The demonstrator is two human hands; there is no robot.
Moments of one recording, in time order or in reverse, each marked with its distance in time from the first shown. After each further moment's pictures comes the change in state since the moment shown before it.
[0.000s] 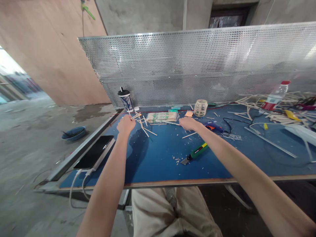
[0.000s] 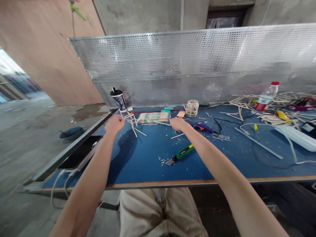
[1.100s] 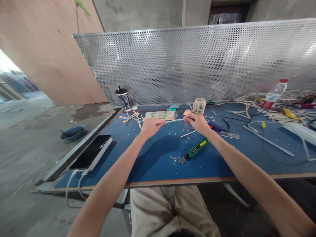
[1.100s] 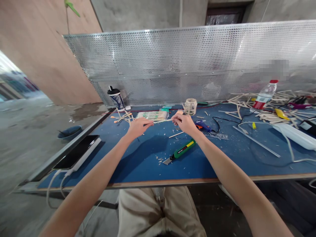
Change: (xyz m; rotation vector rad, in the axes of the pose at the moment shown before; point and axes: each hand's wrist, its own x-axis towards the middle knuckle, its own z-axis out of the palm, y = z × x) left_hand -0.062 0.078 0.073 0.053 -0.320 0.731; right_hand -0.070 0.010 -0.011 0.779 0.601 -0.115
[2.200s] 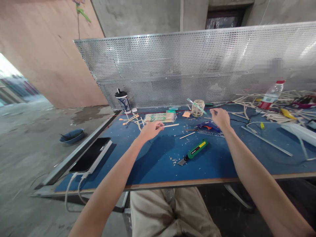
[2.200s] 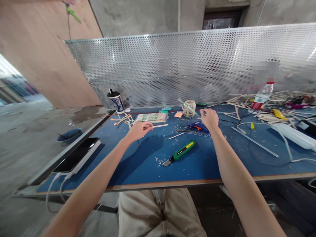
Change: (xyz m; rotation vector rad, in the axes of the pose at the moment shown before) left_hand -0.005 0.014 -0.013 -0.022 -0.224 -0.198; right_hand -0.012 0.085 -0.094 -0.677 0.399 0.331
